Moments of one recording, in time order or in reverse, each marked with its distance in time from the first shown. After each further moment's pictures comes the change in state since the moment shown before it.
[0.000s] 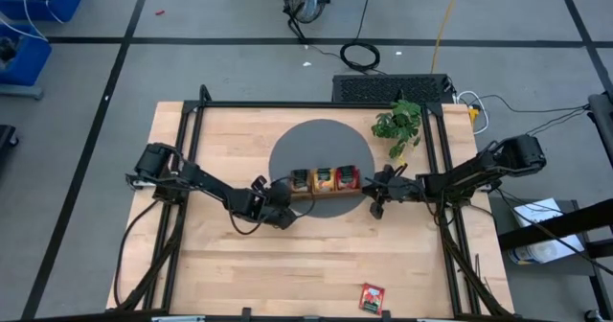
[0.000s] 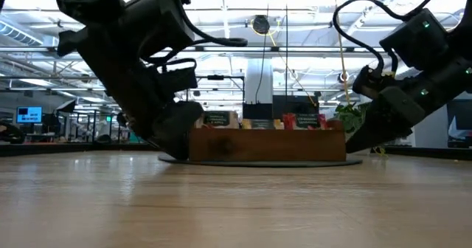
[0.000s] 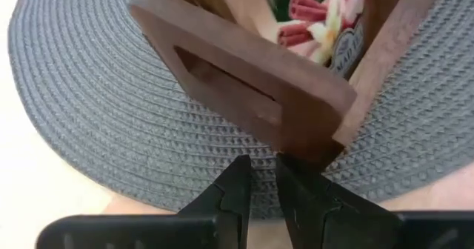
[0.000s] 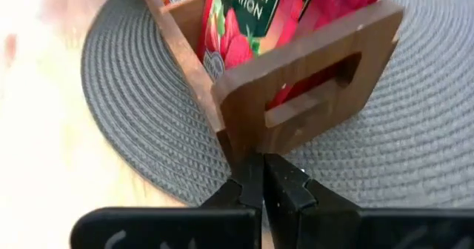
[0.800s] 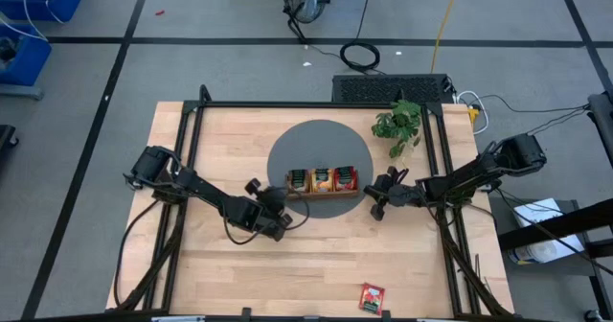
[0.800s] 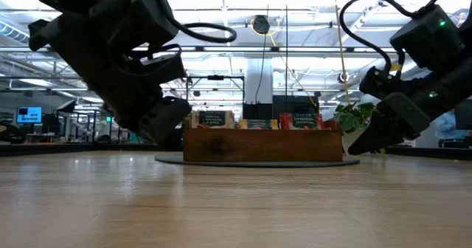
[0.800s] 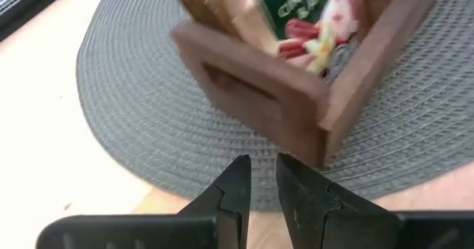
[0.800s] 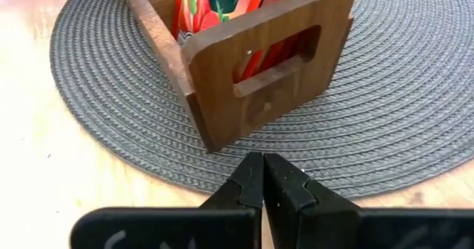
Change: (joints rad) left arm -0.082 -0.008 -0.002 -0.076 -0.188 -0.056; right arm 0.097 0.001 -0.003 -0.054 0.163 0.064
